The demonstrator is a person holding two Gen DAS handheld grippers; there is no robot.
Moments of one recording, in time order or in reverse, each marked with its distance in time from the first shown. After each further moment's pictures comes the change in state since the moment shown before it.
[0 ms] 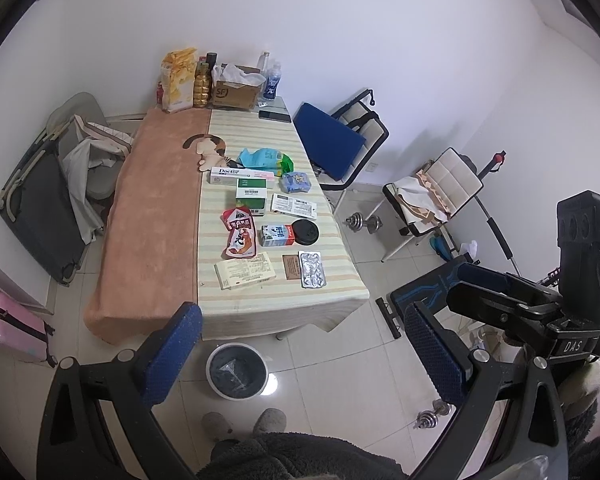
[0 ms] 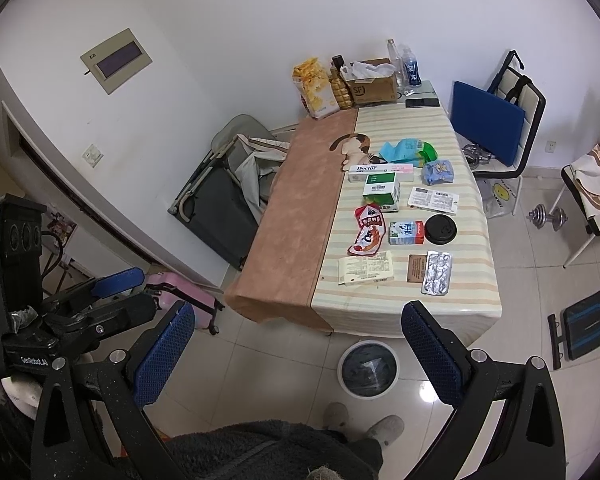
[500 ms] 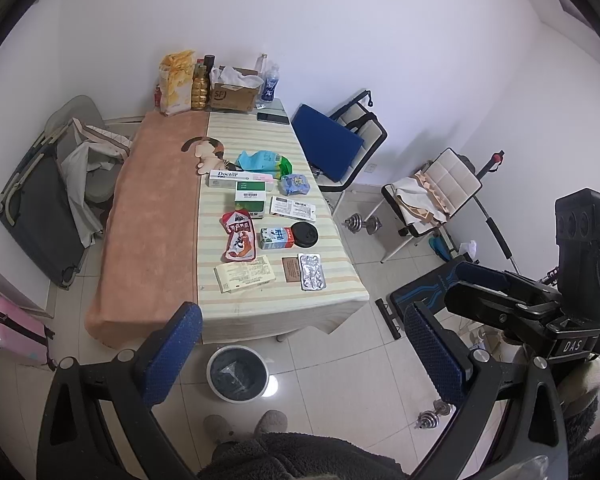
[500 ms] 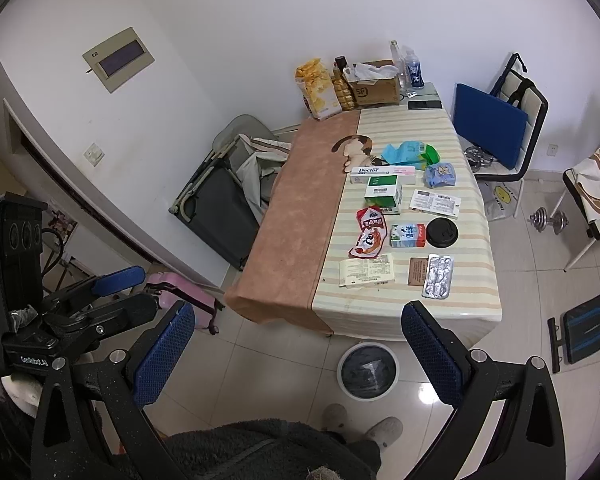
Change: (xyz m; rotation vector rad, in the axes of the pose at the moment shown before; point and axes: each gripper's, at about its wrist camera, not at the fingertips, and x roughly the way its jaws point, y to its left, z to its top) left arm 0.000 -0.002 -0.002 -0.002 -0.006 0.002; right arm 0.001 0.003 0.002 -0.007 -0.001 0.002
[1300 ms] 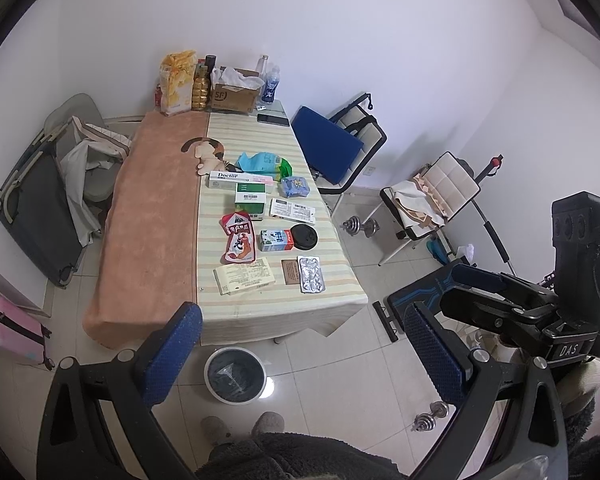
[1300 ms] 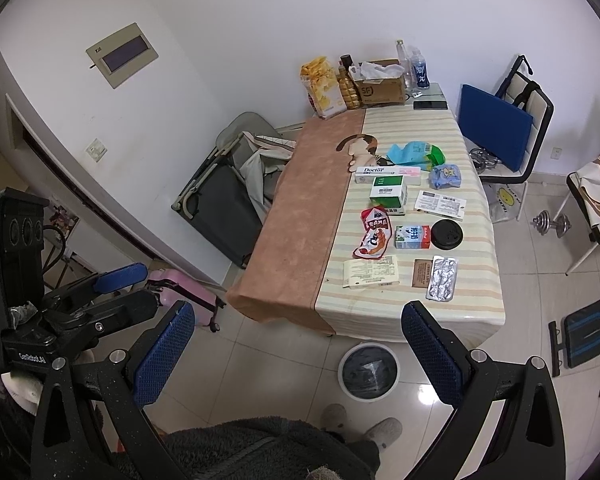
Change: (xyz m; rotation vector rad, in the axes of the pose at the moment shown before) left arm 0.001 -0.001 -0.003 0.002 -0.001 -0.002; right arm 0.008 0.009 0.003 -0.015 0.005 0.004
